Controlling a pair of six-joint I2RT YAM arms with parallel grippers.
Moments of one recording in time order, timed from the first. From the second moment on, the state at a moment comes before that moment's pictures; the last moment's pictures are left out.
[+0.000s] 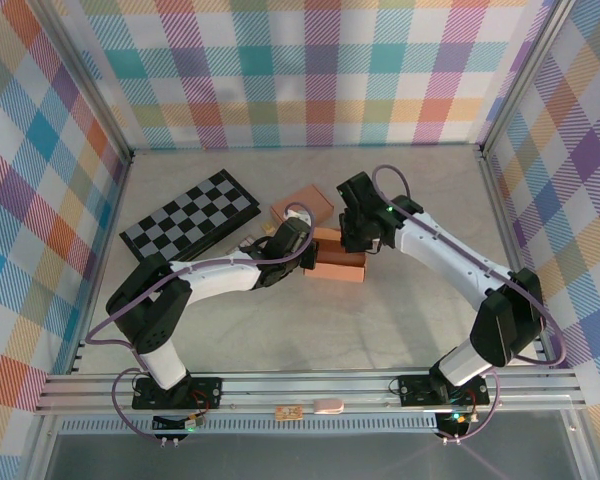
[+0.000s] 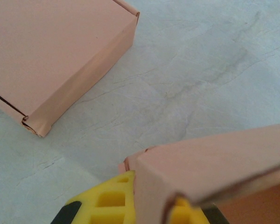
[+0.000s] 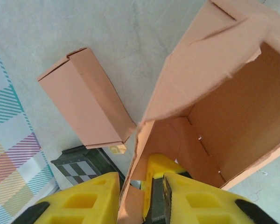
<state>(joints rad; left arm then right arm) -0.79 1.71 1.00 0.01 -0.20 -0.43 0.64 1.54 1.34 -0.82 0.08 2.04</state>
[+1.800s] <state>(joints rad) -0.82 1.21 0.89 -0.37 -0.15 -0.69 0.64 1.46 1.12 -0.70 -0.01 1.94</state>
